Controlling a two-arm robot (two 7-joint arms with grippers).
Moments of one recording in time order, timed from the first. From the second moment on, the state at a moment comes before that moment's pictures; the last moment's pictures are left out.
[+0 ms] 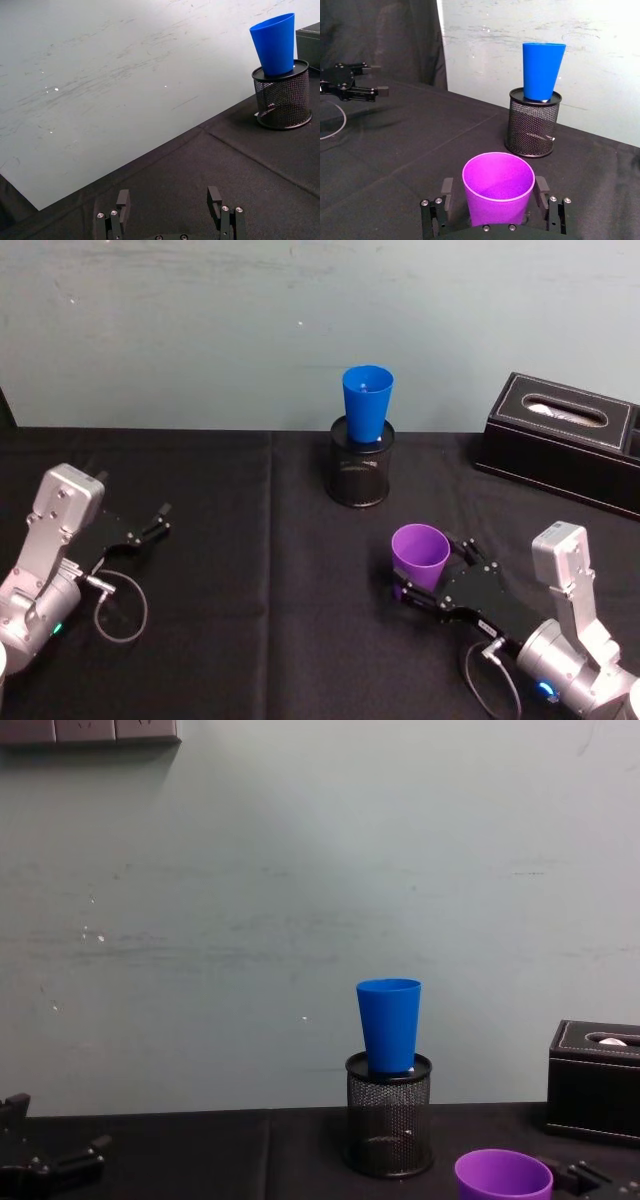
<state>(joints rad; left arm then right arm) -0.20 0.60 0.45 -1.41 -0.25 -0.12 0.03 0.13 0.38 -0.32 -1.34 0.30 -0.21 0.45</state>
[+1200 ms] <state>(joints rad) -0.20 0.60 0.45 -1.41 -0.25 -0.12 0.03 0.18 0.34 -0.32 -1.28 0.30 -0.20 0.48</state>
